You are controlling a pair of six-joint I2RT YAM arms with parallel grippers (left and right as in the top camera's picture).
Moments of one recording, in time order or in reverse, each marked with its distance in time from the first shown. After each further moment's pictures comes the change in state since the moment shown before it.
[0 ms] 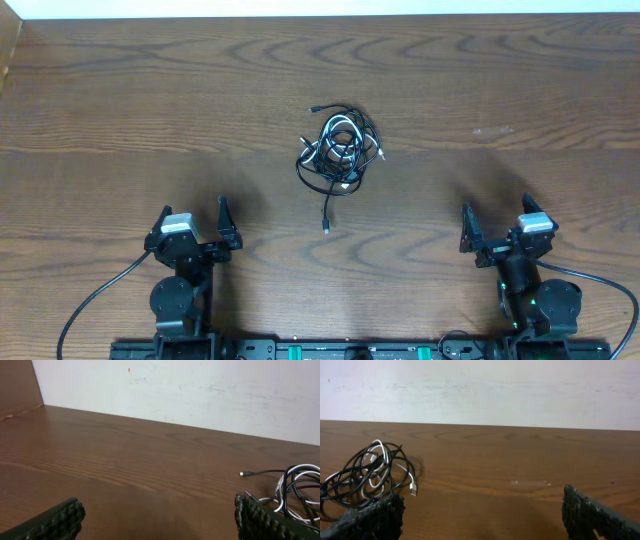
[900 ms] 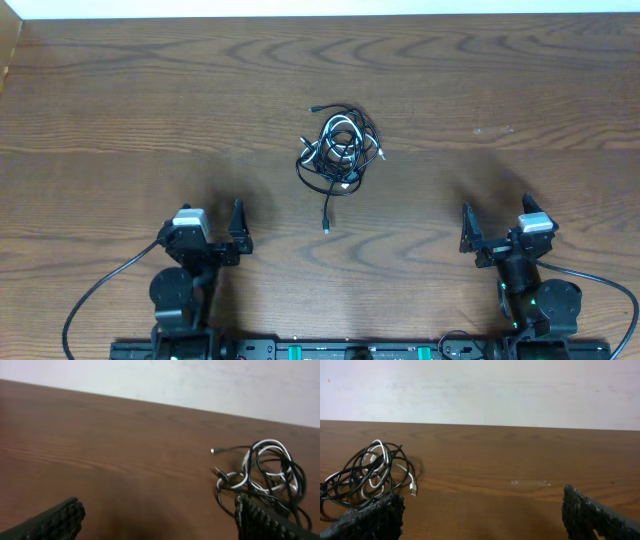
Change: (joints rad) left arm 0.000 0.121 0.050 -0.027 0.159 -0.028; right arm 0.000 0.000 0.000 0.000 0.000 0.000
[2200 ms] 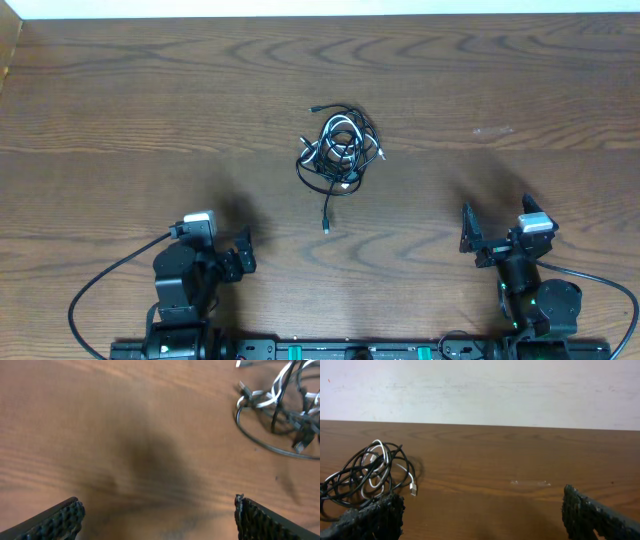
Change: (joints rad) left arm 0.000 0.180 0.134 -0.399 0.006 -0.003; right arm 0.000 0.000 0.000 0.000 0.000 0.000
